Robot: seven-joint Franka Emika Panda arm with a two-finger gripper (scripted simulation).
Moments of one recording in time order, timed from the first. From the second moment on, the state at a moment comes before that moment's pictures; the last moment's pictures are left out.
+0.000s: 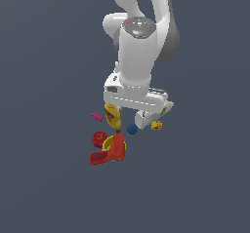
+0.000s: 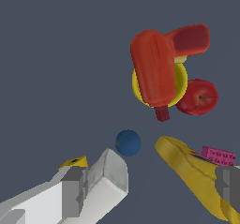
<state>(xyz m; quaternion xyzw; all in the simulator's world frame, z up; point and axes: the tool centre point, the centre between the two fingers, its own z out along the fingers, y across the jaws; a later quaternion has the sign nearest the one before) 0.016 0.027 0.224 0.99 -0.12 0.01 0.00</state>
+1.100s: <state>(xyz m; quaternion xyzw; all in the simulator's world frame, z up) 0.008 0.043 0.121 0.94 -0.35 0.03 -0.01</state>
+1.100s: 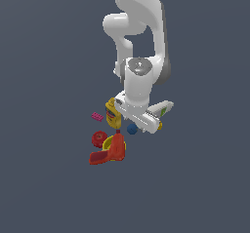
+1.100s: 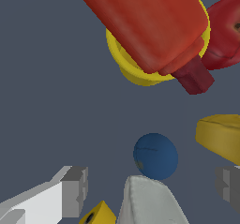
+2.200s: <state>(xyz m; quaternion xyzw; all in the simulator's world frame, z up) 0.015 0.056 0.091 0.93 -0.36 0.04 -0.02</state>
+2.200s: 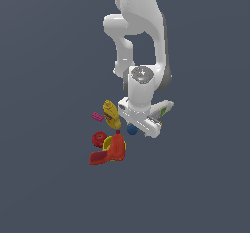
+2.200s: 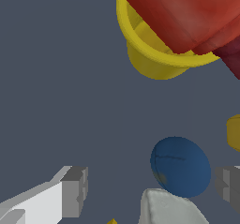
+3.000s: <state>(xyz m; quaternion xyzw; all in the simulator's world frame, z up) -0.019 0.038 0.033 0.93 -0.37 0.00 0.00</state>
